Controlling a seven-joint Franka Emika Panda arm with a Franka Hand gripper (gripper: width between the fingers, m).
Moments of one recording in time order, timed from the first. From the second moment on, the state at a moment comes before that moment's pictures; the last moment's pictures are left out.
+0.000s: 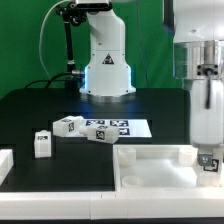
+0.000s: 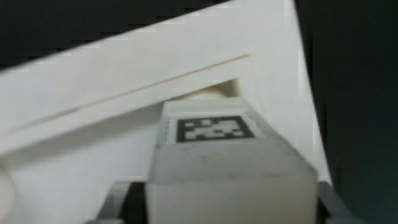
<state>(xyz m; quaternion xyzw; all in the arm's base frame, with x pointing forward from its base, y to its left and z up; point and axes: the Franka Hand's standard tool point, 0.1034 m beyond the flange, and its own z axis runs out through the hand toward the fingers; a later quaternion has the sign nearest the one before) 0.638 0.105 0.065 -0.57 0.82 -0.02 0.06</state>
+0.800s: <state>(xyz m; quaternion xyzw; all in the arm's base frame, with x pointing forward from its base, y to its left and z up) 0.638 0.107 0.066 -0.76 0.65 -0.04 0.04</state>
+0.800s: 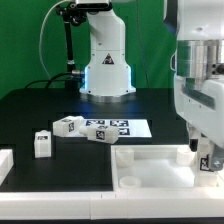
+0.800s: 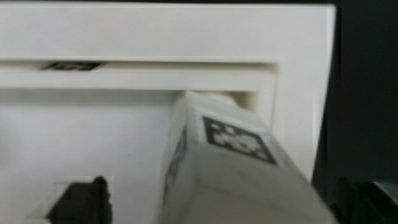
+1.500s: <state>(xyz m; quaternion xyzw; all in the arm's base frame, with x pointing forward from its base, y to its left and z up) 0.660 0.091 0.143 -0.81 0.57 -0.07 0.08</state>
